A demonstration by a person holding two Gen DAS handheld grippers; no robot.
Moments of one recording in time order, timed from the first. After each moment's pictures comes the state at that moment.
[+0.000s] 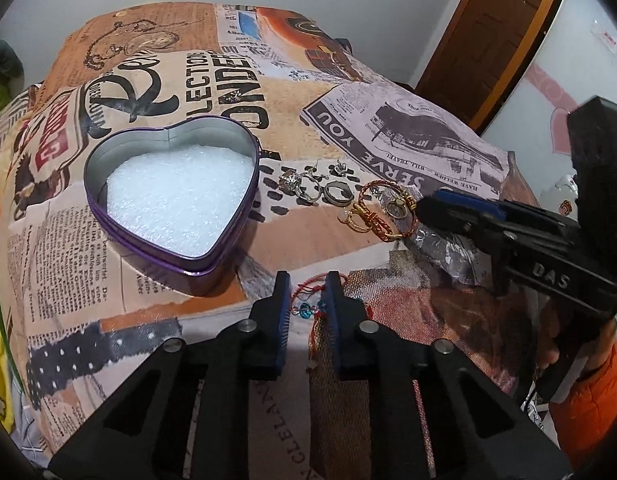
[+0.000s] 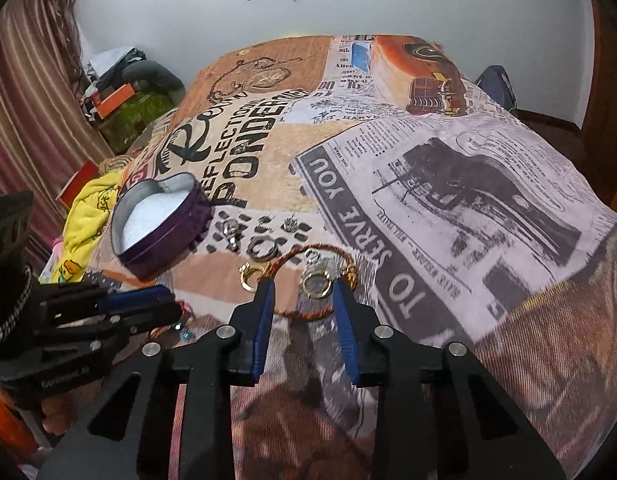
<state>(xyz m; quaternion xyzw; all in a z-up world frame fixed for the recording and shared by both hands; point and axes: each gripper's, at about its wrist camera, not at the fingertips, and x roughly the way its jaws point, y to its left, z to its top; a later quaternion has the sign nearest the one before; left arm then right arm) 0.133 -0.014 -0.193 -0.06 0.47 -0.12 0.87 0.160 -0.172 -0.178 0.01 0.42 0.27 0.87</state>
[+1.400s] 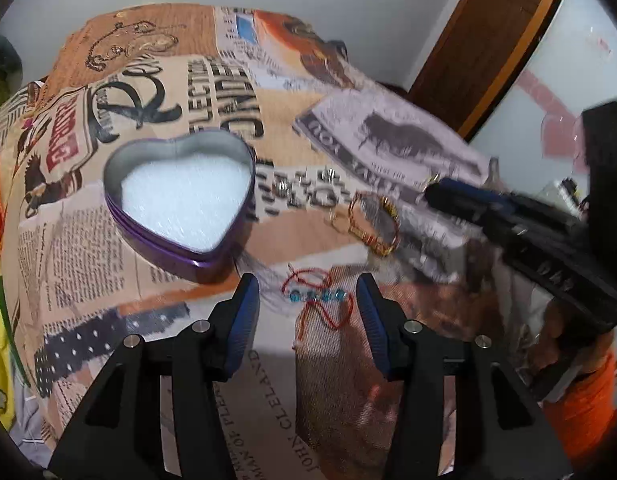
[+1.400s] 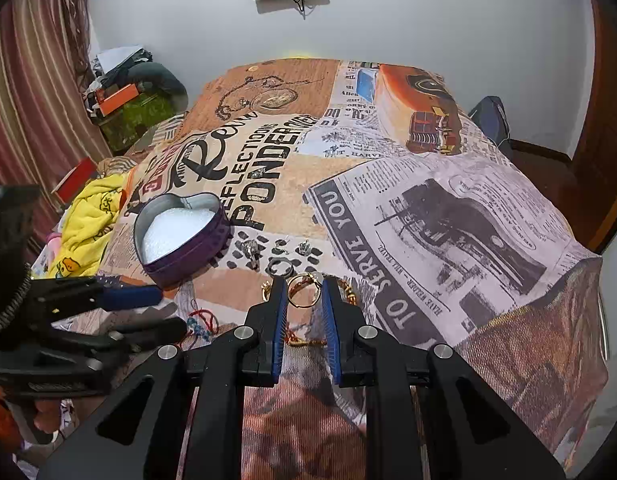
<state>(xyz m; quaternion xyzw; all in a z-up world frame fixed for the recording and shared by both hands) 0.118 -0.015 -0.178 -0.07 0.48 -0.13 0.87 0.139 -0.160 -0.145 -0.03 0.38 0.26 0.89</state>
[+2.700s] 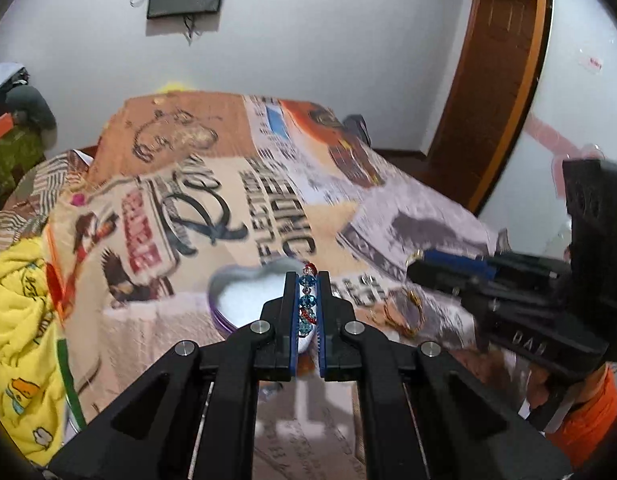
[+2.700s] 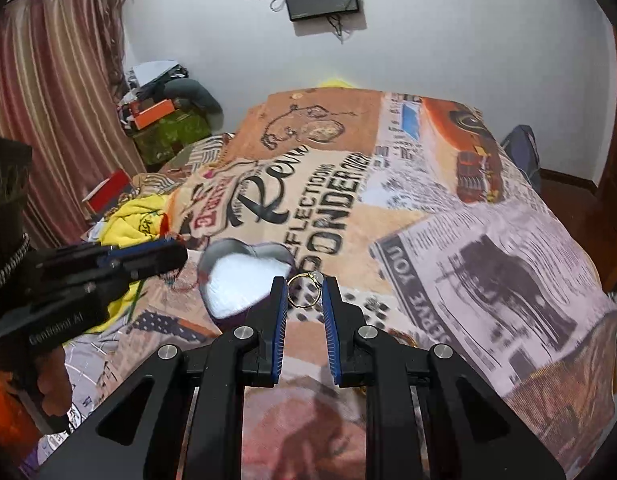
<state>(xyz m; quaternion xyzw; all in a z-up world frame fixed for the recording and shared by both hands) 0.109 0.034 -0.093 -0.05 0.34 -0.08 0.94 0.134 -0.114 -0.114 -0.02 0.34 0.32 0.89</state>
